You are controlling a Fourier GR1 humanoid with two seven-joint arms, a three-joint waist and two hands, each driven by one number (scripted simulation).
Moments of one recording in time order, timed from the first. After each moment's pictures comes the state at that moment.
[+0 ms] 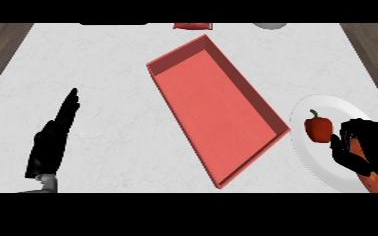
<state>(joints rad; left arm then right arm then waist) 0.02 0.20 0.05 -1.58 -0.18 0.05 0.10 0.07 -0.49 -0.01 -1.67 0.94 0.12 0.21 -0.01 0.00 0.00</state>
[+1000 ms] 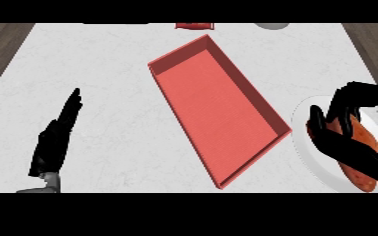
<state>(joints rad) 0.01 0.19 0.06 -1.54 -0.19 0.04 0.08 -0.19 -0.33 -0.03 -2.15 0.53 0.30 0.36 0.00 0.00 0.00</state>
